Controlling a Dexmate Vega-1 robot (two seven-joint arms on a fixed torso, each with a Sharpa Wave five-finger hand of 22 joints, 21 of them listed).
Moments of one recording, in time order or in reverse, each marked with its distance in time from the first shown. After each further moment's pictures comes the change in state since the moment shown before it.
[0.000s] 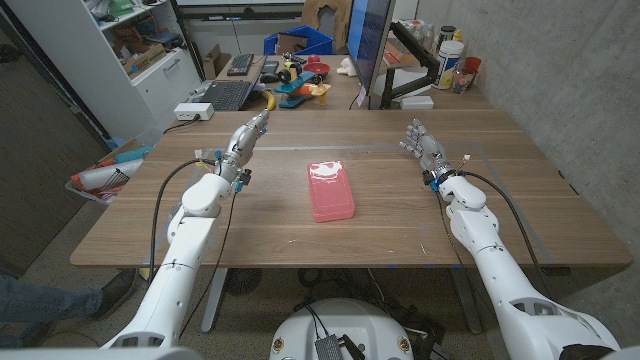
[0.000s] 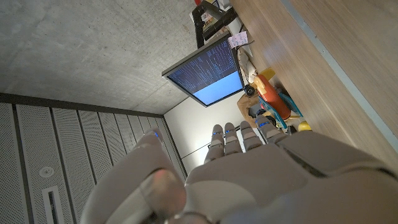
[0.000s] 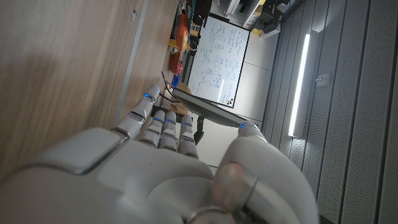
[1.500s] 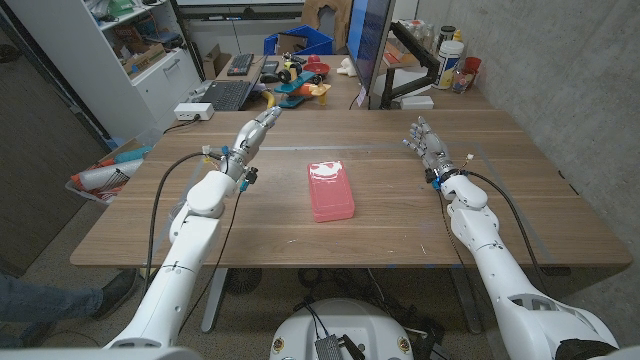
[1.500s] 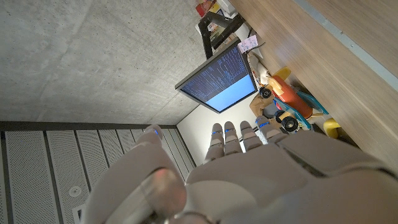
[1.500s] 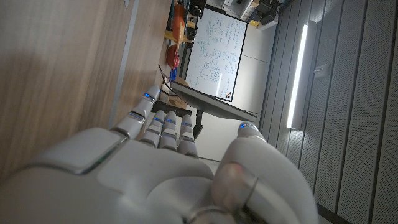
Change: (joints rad) left arm 0.026 0.020 0.045 -0.077 0.082 -0.032 0.025; left_hand 0.022 0.004 0.004 -0.021 -0.008 0.013 -0.002 0.000 0.005 0.005 0.005 0.000 -0.005 0.000 0.000 0.000 0.000 -0.004 -0.004 -0.026 0.000; right arm 0.018 0.011 0.022 0.041 0.017 0.034 0.006; right_hand -0.005 0.005 -0.006 -0.006 0.000 0.000 0.000 -0.008 0.000 0.005 0.005 -0.013 0.000 0.003 -0.004 0.000 -0.009 0.011 0.000 -0.019 0.003
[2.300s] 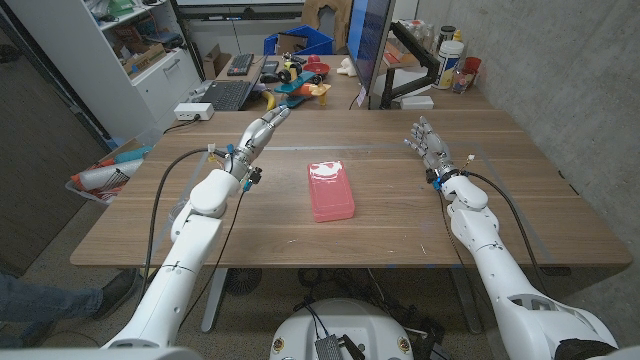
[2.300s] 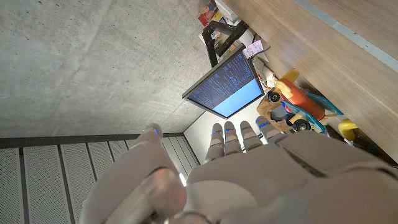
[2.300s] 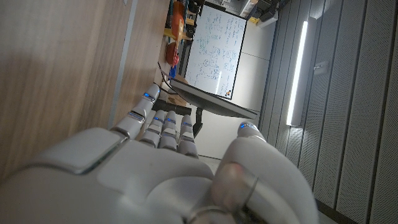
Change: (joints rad) left arm 0.005 0.019 0.022 -0.023 0.040 -0.014 -0.002; left_hand 0.005 0.005 0.004 -0.010 0.000 0.000 0.000 0.000 0.000 0.000 0.000 -0.004 0.000 0.000 0.000 0.000 0.000 0.000 0.000 -0.017 0.000; right arm 0.000 0.004 0.004 0.005 0.003 0.008 -0.003; right_hand 0.000 0.000 0.000 0.000 0.000 0.000 0.000 0.000 0.000 0.009 -0.002 -0.006 0.000 0.005 0.005 0.000 -0.005 0.005 0.005 -0.014 0.002
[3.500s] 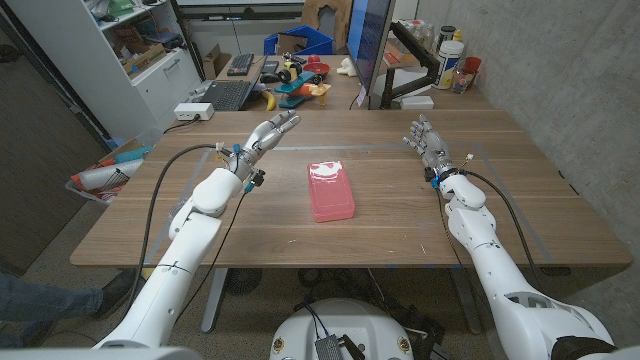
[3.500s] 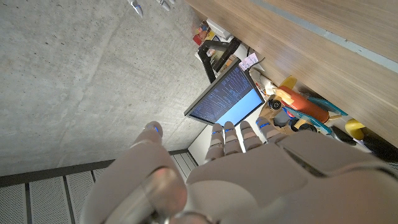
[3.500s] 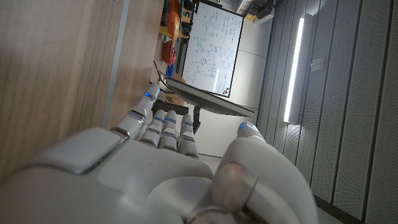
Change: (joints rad) left arm 0.010 0.050 0.042 -0.050 0.087 0.034 0.004; left_hand 0.012 0.004 0.001 -0.015 -0.007 0.000 0.000 0.000 0.000 0.000 0.000 0.000 0.000 0.000 0.000 0.000 0.000 0.000 0.000 -0.017 0.000; right arm 0.011 0.010 0.000 0.013 0.009 0.017 -0.003; right_hand -0.005 0.005 -0.004 -0.004 0.000 0.013 0.002 0.000 0.000 0.009 -0.002 -0.006 0.000 0.009 -0.002 0.000 -0.005 0.014 0.000 -0.015 0.000
